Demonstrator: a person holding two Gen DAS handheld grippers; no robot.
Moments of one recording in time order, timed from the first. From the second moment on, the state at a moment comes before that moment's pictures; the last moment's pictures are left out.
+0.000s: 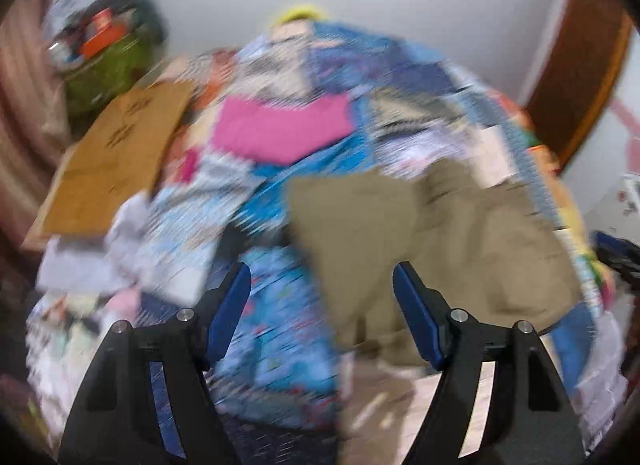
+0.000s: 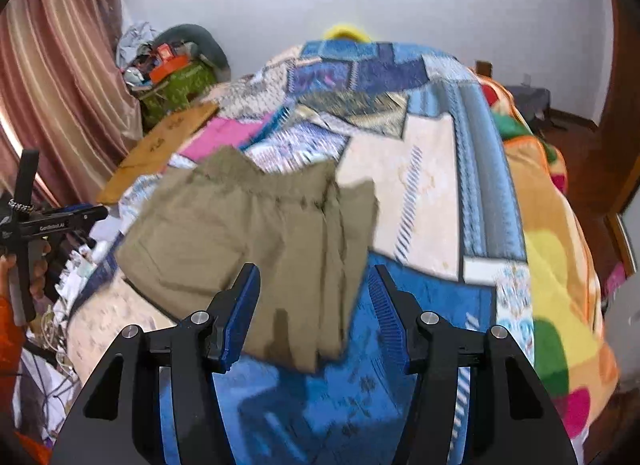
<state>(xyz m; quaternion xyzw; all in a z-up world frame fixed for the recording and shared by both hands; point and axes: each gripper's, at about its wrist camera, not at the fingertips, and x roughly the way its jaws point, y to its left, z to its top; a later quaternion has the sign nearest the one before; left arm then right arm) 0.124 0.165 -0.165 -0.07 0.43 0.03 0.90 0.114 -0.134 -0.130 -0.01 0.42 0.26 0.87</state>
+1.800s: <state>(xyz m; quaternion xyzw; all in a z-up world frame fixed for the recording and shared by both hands) 0.161 0.185 -0.241 -0.14 0.50 0.00 0.86 0.140 -0.137 -0.154 0.00 0.45 0.24 0.86</state>
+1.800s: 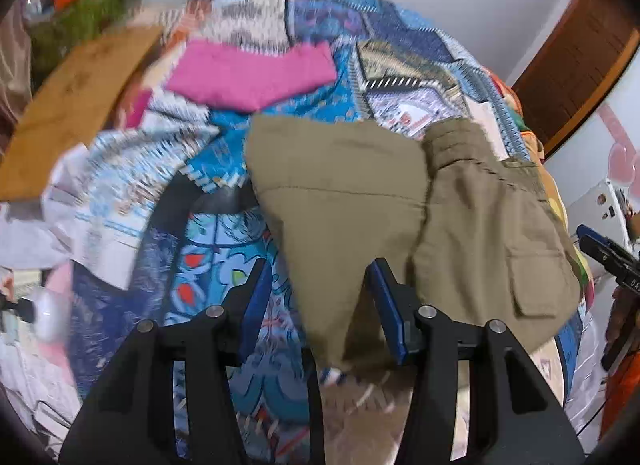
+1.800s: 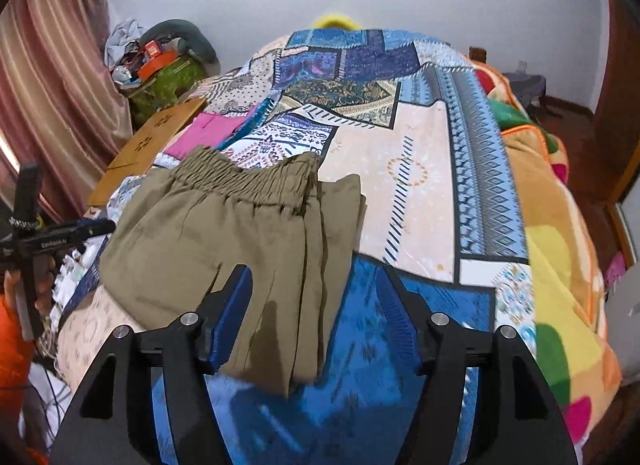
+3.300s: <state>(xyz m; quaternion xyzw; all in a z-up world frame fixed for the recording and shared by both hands) 0.226 0.207 -0.111 -0.09 0.37 0.04 0.93 0.215 -0.055 -0.090 -0.03 0.37 0.30 0.88</state>
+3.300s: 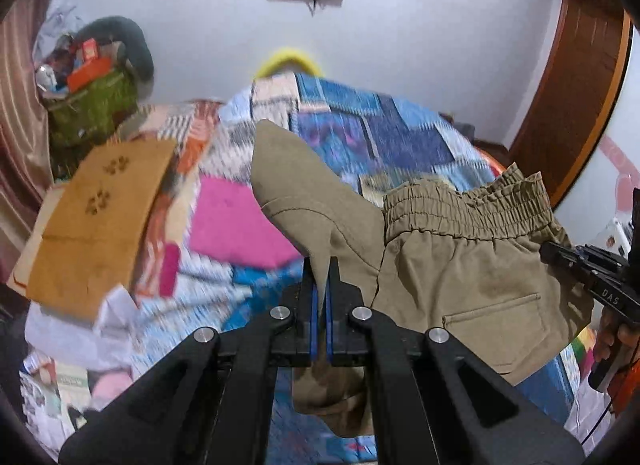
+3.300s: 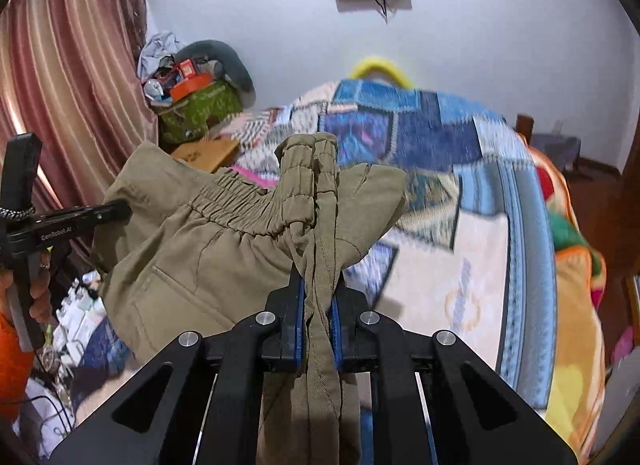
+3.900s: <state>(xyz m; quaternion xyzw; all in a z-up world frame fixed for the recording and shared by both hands) 0.365 0.333 -0.172 -0.09 0.37 0.14 0.91 0.334 0.077 -0.122 -0.05 0.35 0.32 0.88</state>
